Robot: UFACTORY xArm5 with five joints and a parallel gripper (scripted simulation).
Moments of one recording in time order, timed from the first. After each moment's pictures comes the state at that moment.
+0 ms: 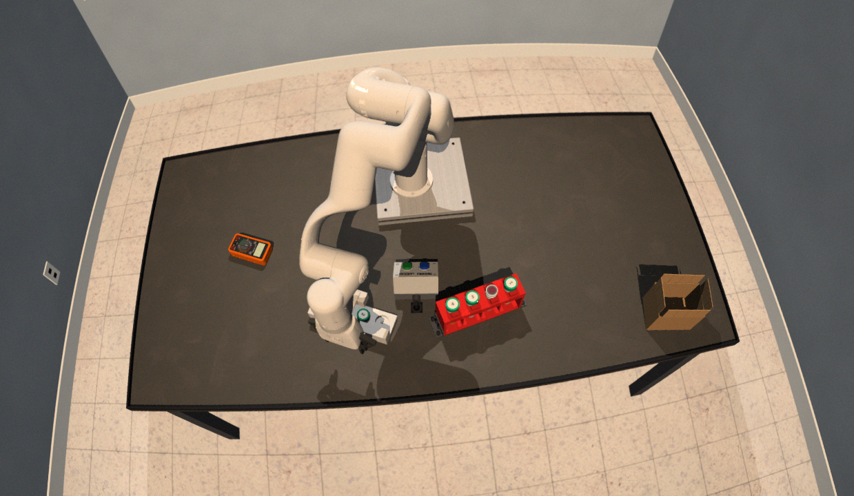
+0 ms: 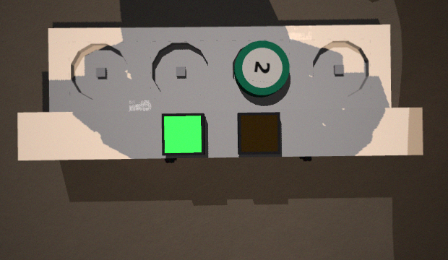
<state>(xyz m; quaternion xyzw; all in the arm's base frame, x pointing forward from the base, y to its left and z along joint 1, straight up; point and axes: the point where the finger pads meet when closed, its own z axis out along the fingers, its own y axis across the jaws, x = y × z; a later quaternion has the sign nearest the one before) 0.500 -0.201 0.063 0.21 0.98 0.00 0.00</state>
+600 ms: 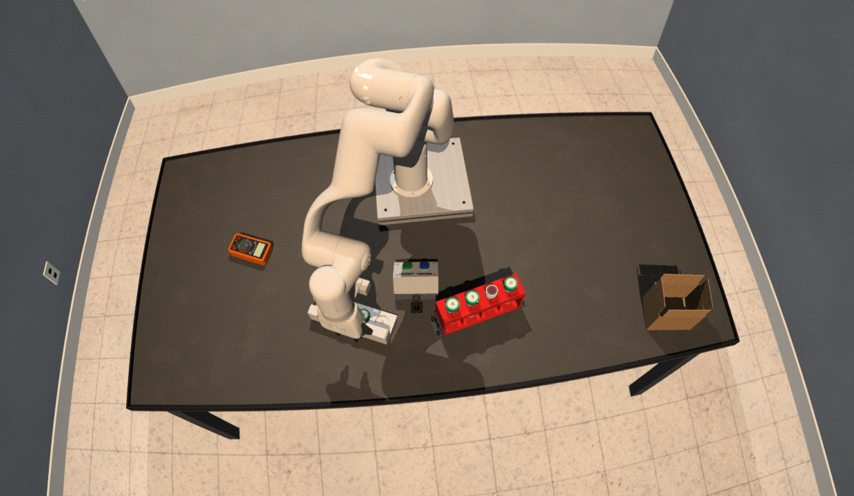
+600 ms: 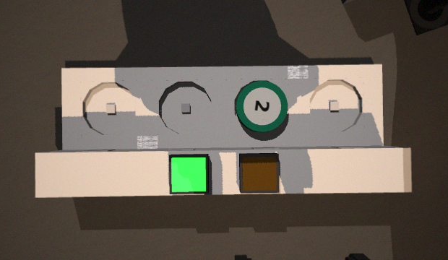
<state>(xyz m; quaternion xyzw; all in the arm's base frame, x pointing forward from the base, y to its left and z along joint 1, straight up) 0.479 -0.193 0.077 0.21 0.98 0.00 0.00</state>
